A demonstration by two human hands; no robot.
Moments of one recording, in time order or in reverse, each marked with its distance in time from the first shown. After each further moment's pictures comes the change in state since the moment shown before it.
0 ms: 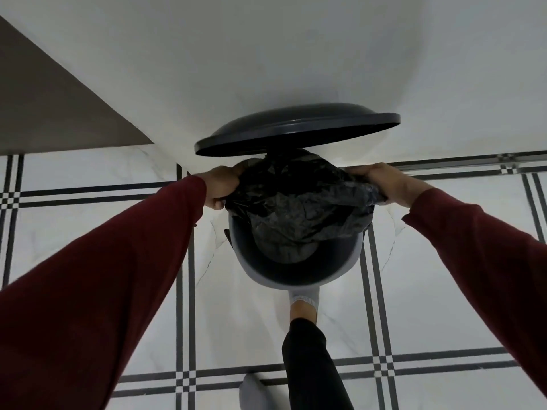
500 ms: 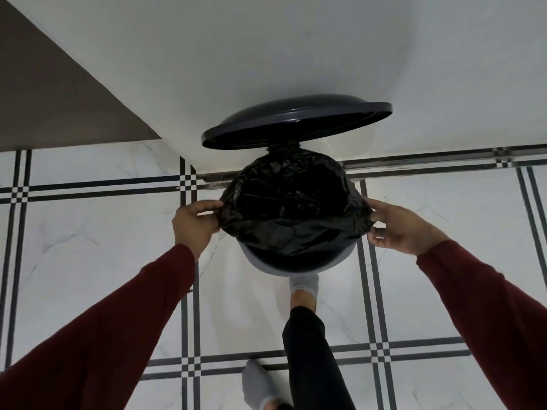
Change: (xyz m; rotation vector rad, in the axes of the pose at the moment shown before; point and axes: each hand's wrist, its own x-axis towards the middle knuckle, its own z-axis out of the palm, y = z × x) left_hand -0.074 -0.079 0.073 -0.744 0.568 0.021; right_hand -0.052 0.087 0.019 0.634 -0.073 0.256
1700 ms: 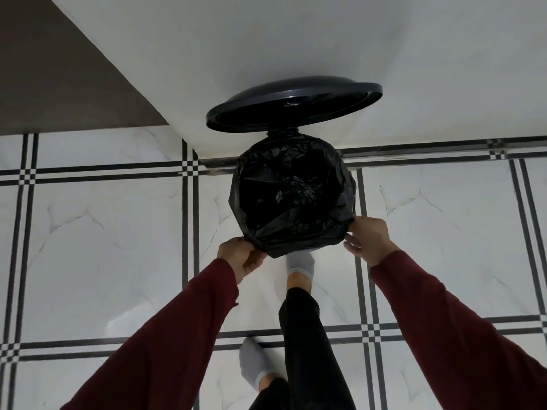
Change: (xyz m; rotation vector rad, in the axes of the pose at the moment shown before) left_hand -0.086 -0.042 0.058 -0.352 -0.146 -0.667; right_hand -0.022 0.063 0.050 0.065 0.367 0.006
